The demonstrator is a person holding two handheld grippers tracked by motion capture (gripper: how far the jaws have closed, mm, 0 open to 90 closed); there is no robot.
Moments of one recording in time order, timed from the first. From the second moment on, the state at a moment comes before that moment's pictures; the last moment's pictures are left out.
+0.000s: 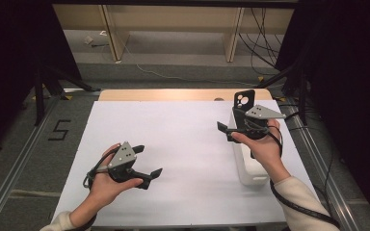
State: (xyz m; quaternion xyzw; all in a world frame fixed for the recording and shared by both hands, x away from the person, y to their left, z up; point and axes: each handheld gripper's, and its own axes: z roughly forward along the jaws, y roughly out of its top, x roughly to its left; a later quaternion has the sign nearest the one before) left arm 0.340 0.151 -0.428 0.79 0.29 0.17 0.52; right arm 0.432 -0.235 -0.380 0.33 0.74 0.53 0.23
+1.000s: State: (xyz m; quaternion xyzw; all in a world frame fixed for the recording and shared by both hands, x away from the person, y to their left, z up) left arm 0.340 0.151 -0.428 0.79 0.29 0.17 0.52; right arm 0.395 -0.241 -0.392 0.31 0.76 0.54 0.20
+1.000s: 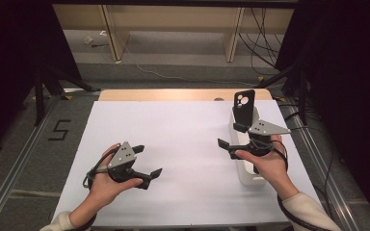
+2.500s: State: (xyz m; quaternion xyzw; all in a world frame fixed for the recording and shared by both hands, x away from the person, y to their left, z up) left arm 0.340 0.152 -0.428 0.79 0.29 0.17 0.52; right arm 0.363 -0.253 -0.398 0.29 0.77 0.54 0.19
